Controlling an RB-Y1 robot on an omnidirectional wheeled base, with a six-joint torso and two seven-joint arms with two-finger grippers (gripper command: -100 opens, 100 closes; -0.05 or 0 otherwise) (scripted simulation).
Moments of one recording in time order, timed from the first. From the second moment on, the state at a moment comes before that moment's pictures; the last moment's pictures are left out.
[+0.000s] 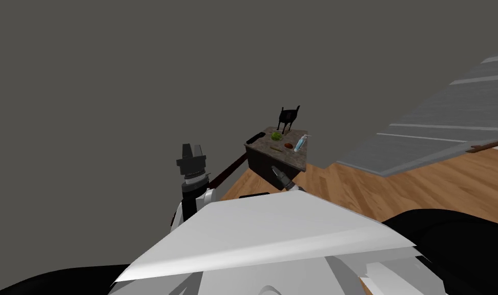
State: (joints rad) left arm 0.47 0.02 0.04 -2.36 -0.11 -0.58 0.05; right arm 0.76 -0.42 0.22 -2.08 0.33 -0.52 -0.10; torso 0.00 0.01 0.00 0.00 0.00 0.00
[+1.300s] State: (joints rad) left arm 0.47 0.02 0.04 -2.36 -0.11 -0.58 0.05; right arm 0.90 -0.77 0.26 -1.73 0.56 -0.61 -0.16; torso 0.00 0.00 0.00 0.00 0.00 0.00
